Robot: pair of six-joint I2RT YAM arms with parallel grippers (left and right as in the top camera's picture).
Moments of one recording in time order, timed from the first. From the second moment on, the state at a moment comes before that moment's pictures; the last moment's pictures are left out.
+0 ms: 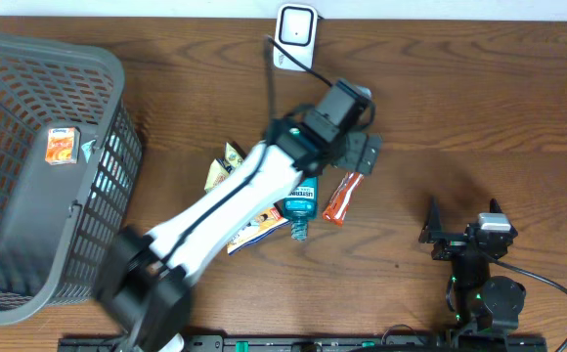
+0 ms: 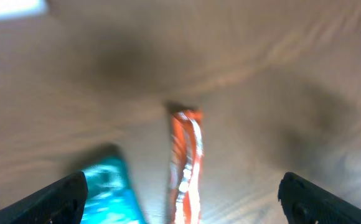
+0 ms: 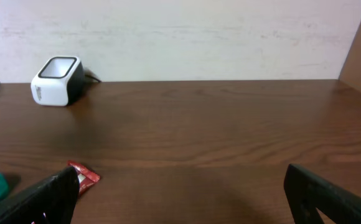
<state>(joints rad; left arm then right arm) -0.73 1.78 1.55 -0.65 0.00 -0.34 -0.07 0.01 0.01 -0.07 -0.03 0.02</state>
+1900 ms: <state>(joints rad) 0.38 1.82 1.48 -0.96 0.01 -0.29 -0.07 0.01 0.01 -0.07 -0.03 0.02</state>
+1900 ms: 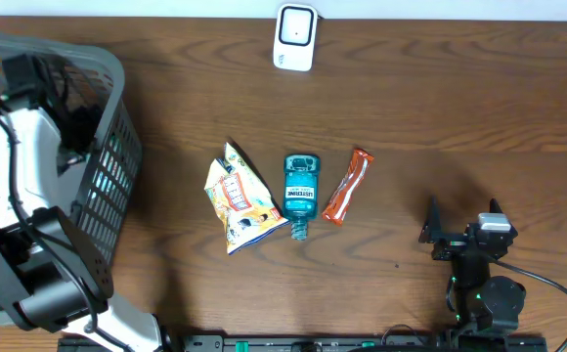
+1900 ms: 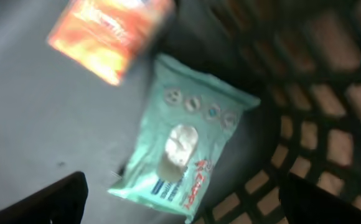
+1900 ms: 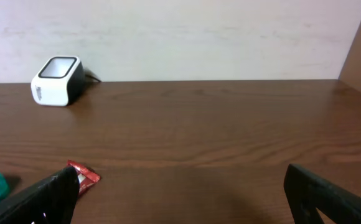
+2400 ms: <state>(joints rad) 0.39 1.84 1.19 -0.69 0.02 -0.22 -0.07 0.01 0.01 -0.07 -0.03 0.02</state>
